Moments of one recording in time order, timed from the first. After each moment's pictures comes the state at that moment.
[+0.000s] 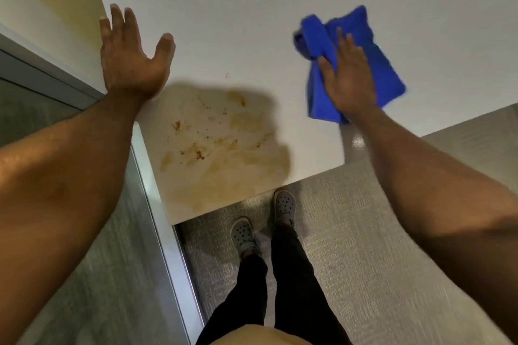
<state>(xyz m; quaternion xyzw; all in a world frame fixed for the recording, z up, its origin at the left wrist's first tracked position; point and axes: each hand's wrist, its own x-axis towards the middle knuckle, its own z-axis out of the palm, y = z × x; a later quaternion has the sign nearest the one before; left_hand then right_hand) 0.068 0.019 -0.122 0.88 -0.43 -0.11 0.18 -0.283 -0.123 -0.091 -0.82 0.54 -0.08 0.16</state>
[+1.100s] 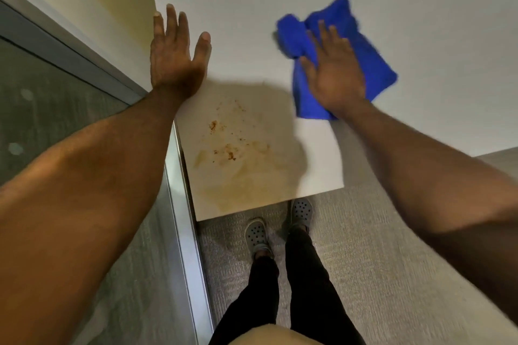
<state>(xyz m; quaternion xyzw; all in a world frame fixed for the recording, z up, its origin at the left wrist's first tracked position) 0.065 0.020 -0.110 0.87 -0.44 -0.13 0.16 -0.194 -0.107 -0.094 -0.90 0.42 -0.04 0.12</state>
